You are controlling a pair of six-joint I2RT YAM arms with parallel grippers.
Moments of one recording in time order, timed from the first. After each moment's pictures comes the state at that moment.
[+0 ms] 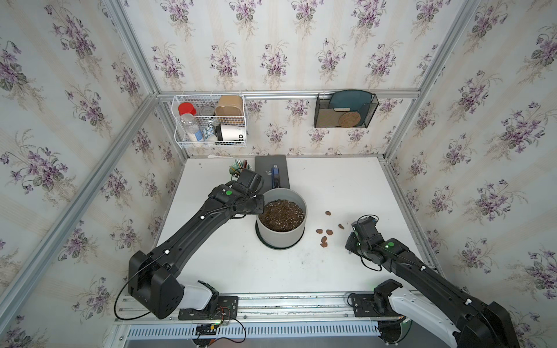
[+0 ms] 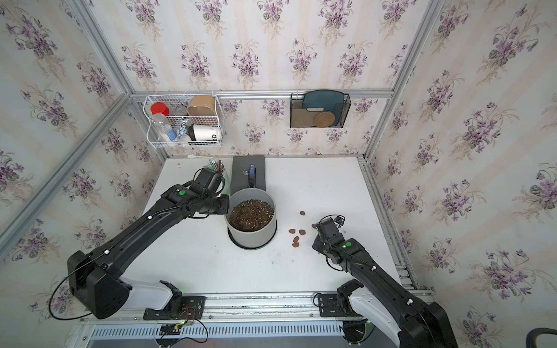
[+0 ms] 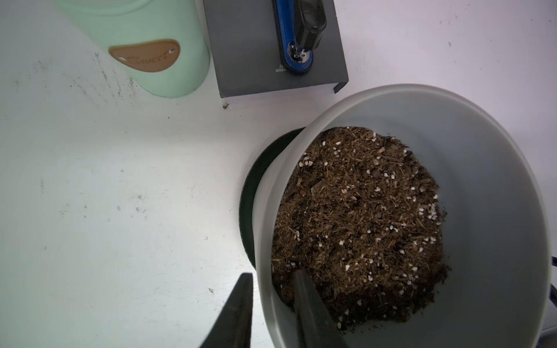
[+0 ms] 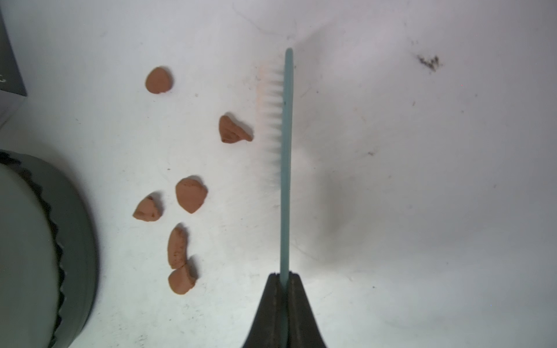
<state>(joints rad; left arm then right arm) -0.54 1.38 1.29 -0.94 -0.03 -0.46 0.47 0.91 0.45 -0.64 0.16 0.89</state>
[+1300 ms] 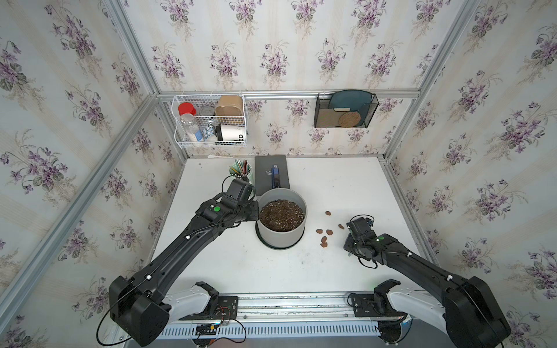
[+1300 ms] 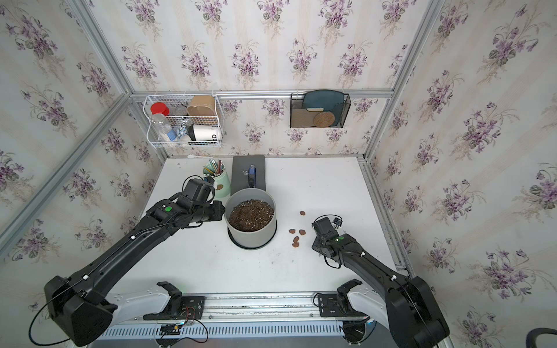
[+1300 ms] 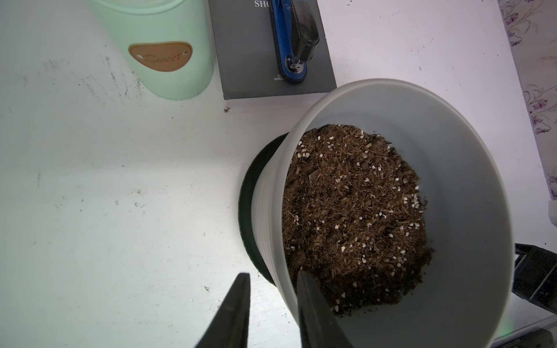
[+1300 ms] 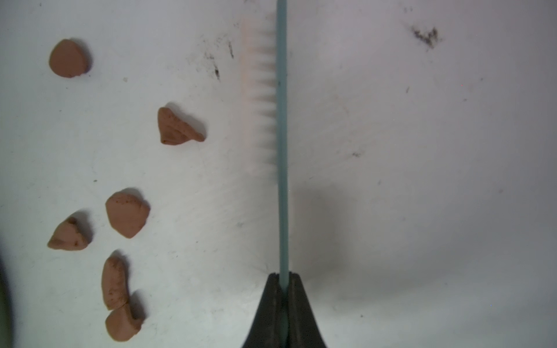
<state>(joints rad) -0.54 1.21 1.12 -0.84 -0.03 -0.49 0.45 1.10 0.45 -0.58 0.20 0.88</state>
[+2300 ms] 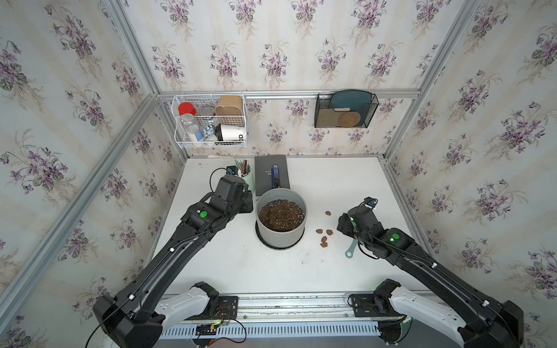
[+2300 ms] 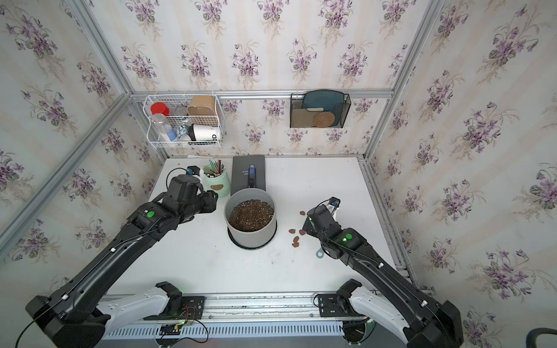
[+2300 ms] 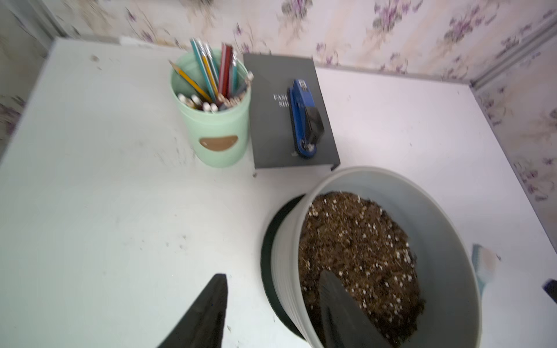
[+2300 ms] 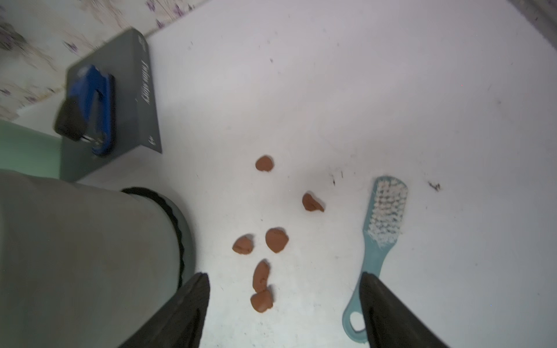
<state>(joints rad) -0.54 1.10 1.20 -0.79 -0.25 -0.46 0.63 0.90 0.73 -0.68 0.40 0.83</state>
